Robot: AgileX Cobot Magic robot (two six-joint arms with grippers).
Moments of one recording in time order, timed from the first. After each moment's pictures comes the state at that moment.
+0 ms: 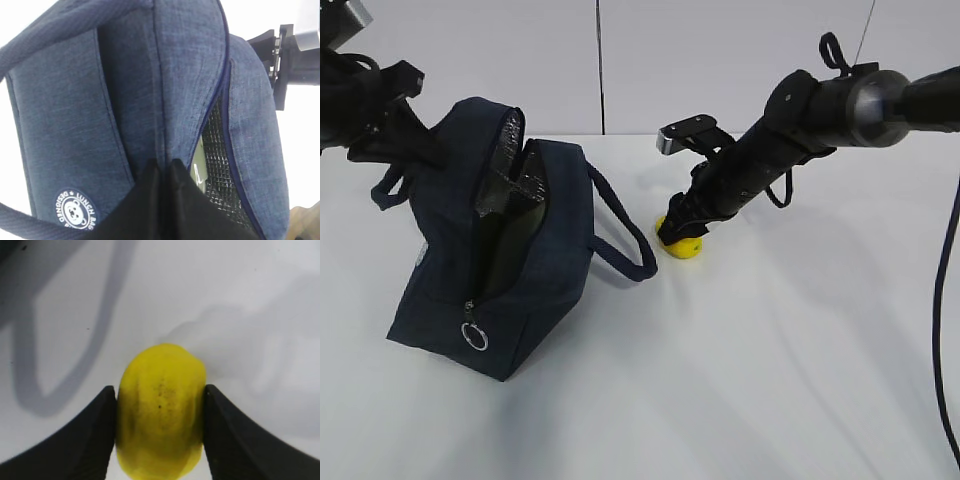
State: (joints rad) left arm -0.05 1.72 -1.29 -0.77 0.90 0.40; right arm 0.27 2.34 -1.78 0.62 0.74 -0.90
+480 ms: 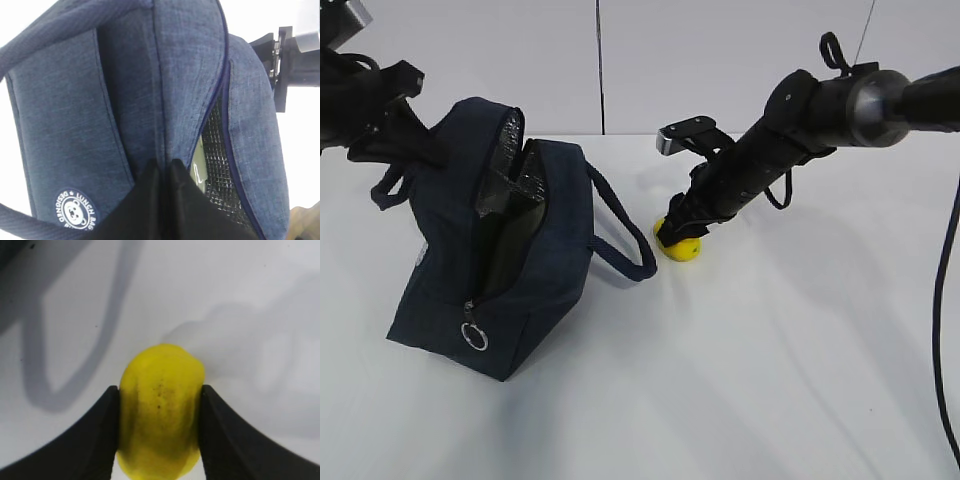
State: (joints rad) left arm -0.05 1.72 -1.29 -0.77 0.90 0.40; right arm 0.27 2.34 -1.78 0.63 0.76 -0.90
